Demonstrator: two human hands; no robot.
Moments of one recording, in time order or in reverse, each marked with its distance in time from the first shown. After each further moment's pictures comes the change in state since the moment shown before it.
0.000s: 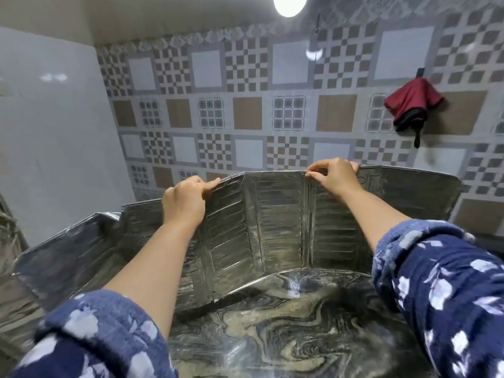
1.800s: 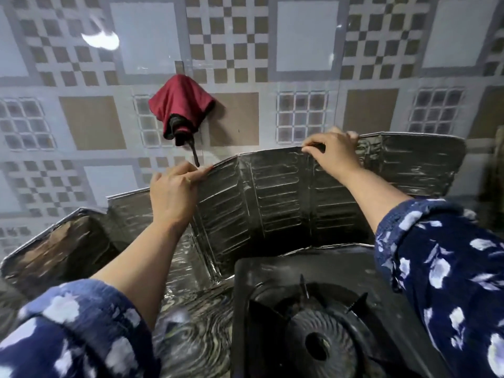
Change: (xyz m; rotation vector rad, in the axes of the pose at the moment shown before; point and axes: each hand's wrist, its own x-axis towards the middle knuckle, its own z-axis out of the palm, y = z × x) left_hand 0.068 0.471 0.247 -0.336 0.184 0.471; right_hand 0.080 0.463 -0.227 -0.259 0.311 0.049
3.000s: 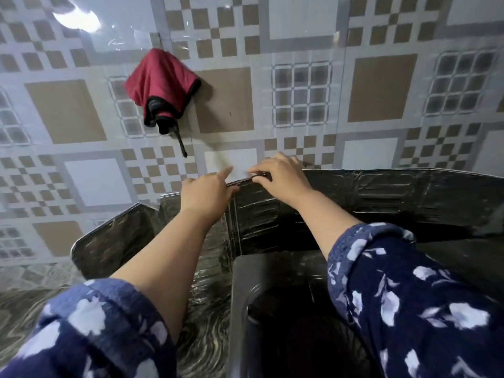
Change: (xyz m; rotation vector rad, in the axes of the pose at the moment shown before) left_hand 0.006 0.041 0.049 0.159 -0.517 -0.043; right_hand -0.034 -0.043 0.096 0.092 -0.243 -0.162
